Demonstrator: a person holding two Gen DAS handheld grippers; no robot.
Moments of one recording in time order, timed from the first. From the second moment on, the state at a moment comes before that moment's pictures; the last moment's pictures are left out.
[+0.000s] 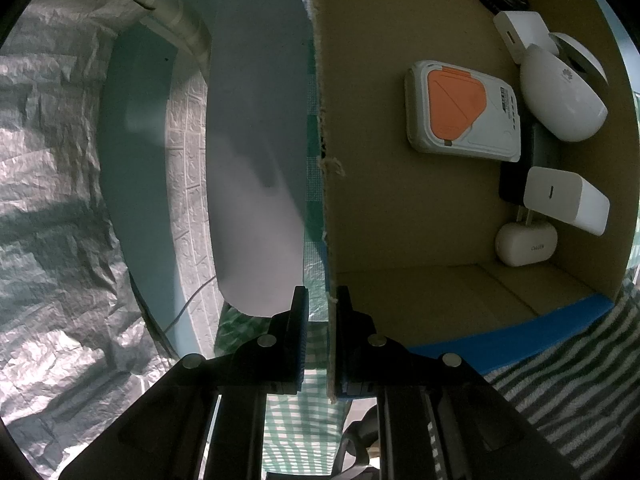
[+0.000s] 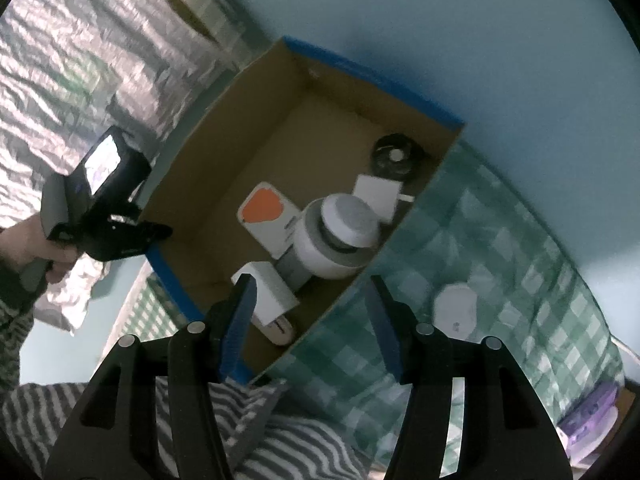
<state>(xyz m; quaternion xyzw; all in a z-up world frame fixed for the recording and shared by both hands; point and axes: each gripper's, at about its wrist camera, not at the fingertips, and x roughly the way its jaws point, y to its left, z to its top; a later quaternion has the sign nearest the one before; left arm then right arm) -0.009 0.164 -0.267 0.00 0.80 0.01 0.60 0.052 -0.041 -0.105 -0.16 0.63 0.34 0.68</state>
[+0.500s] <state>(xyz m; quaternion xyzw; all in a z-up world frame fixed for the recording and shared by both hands) -0.009 0.165 -0.265 0.00 0.80 0.01 0.60 0.080 -0.100 -0.108 -0.14 0.64 0.28 0.71</state>
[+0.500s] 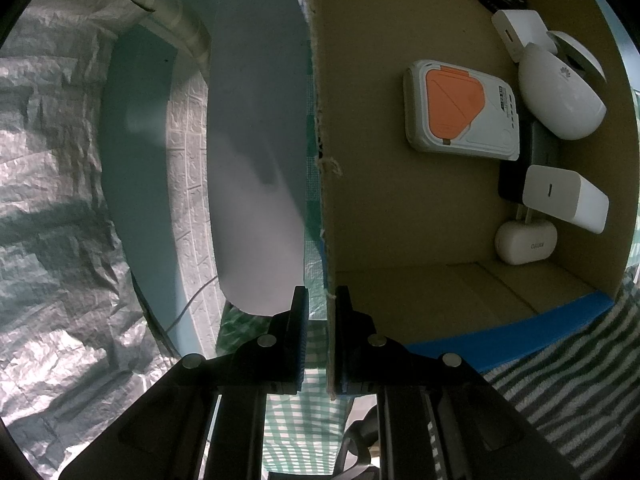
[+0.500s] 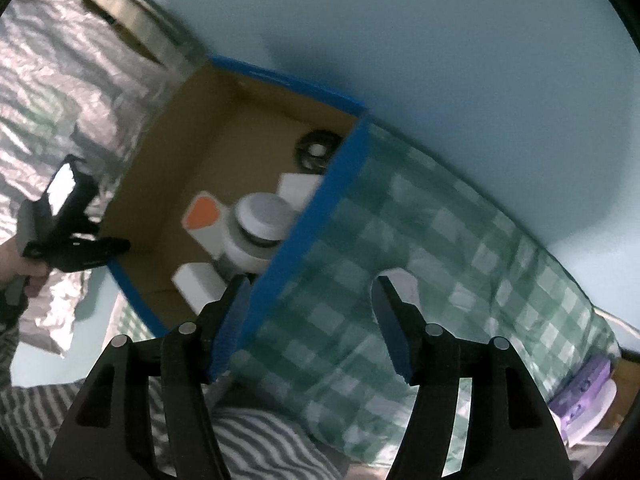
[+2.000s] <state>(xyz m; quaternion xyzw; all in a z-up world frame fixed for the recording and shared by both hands) -0.010 0.168 -0.264 0.00 0.80 0.02 0.61 0.095 -0.126 -0.270 -0.22 0.69 0.19 0.67</state>
